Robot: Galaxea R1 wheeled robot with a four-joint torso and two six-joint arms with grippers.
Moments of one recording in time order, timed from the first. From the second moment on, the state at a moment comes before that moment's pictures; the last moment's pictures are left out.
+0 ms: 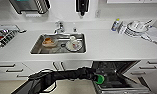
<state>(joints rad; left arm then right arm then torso) 0.34 2.98 -1.66 0.71 0.66 -0.96 -1.44 2.92 -2.54 -0.41 0.11 0.55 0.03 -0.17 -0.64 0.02</state>
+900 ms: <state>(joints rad) 0.27 3.12 -1.74 0.69 0.66 -0.96 -1.43 2.93 -2.53 -0.40 0.12 0.55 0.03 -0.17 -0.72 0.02</state>
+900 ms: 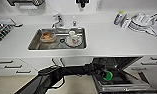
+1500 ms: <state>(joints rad) 0.27 3.15 -1.78 0.69 0.66 -0.95 -1.42 2.93 -2.53 -0.40 0.12 0.55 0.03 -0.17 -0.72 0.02</state>
